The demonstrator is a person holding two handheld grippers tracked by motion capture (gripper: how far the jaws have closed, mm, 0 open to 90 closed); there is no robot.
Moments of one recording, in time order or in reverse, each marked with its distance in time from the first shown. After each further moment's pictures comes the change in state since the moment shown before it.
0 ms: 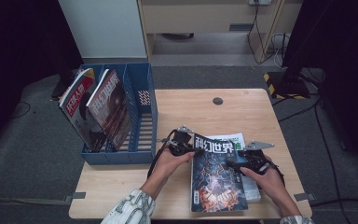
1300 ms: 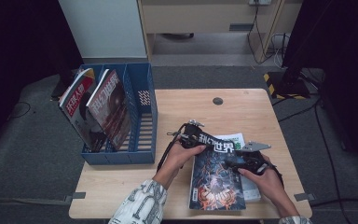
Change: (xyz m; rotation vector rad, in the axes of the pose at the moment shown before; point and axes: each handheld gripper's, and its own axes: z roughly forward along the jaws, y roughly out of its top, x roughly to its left) left arm -0.007 0.031 0.029 0.043 -0.016 -0.039; right arm 0.007 0.002 0.001 0.000 -0.028 -0.078
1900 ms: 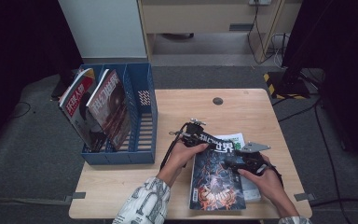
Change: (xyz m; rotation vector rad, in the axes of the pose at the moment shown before) left arm 0.004 0.004 0.008 0.001 -0.017 -0.036; right arm 0.002 -0.001 0.001 -0.016 -0.007 -0.022
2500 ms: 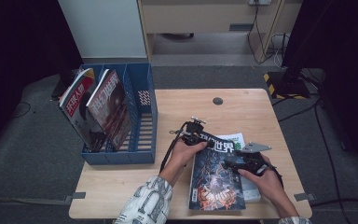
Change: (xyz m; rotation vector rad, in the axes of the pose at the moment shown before) left arm 0.000 0.004 -0.002 0.005 0.014 -0.040; right arm -0.001 -0.002 0.000 -0.008 0.005 0.019
